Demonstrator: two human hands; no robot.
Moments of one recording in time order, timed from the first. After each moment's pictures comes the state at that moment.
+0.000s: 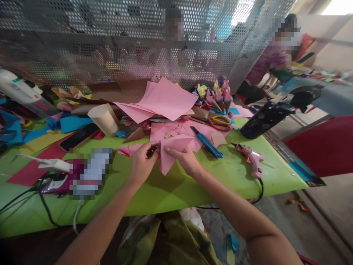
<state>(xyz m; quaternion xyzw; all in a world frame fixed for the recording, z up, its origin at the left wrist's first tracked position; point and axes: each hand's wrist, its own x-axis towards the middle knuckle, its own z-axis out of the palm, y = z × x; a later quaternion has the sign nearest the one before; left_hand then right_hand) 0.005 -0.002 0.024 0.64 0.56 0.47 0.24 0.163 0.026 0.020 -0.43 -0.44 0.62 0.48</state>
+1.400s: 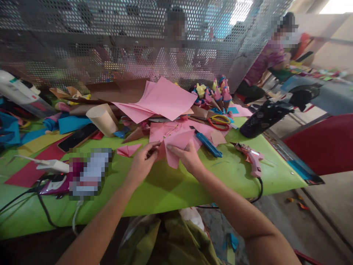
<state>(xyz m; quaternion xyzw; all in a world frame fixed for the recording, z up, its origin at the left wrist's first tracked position) 0.002 0.002 0.019 0.63 0.52 0.47 0.33 0.166 0.031 0.023 -0.46 -0.47 0.56 0.52</state>
